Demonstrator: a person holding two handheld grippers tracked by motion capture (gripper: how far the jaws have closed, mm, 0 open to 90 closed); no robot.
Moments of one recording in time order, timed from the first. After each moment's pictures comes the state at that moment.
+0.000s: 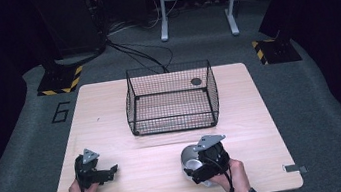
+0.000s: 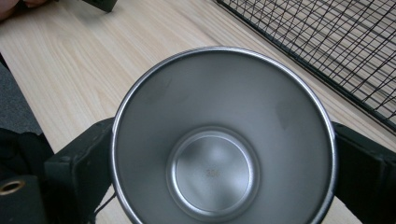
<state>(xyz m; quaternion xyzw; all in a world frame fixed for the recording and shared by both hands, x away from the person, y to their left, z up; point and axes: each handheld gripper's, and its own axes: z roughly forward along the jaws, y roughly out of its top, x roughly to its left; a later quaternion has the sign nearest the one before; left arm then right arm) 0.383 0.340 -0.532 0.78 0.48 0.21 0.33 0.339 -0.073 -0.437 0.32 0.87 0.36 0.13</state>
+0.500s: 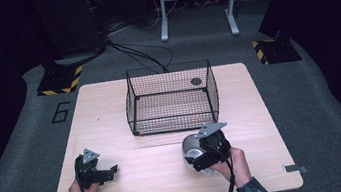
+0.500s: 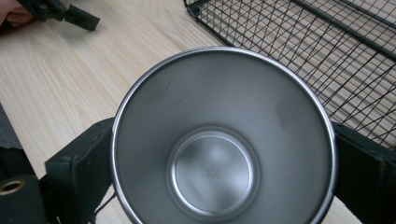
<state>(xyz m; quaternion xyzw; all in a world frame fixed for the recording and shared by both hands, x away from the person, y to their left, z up) 0.383 0.340 -0.532 0.78 0.48 0.21 0.33 0.364 -0.080 -0.417 0.33 0.86 0.36 0.13</state>
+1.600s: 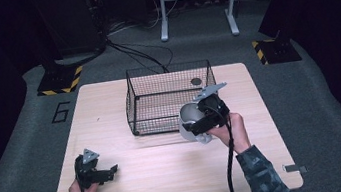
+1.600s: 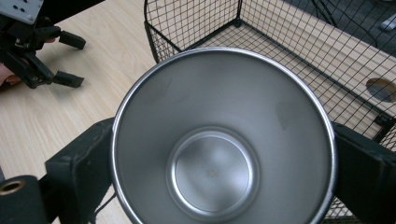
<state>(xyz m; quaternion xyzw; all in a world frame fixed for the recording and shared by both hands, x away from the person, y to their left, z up) 0.383 0.340 -0.532 0.78 0.48 0.21 0.33 0.430 -0.085 -0.351 0.32 0.85 0.38 0.13</state>
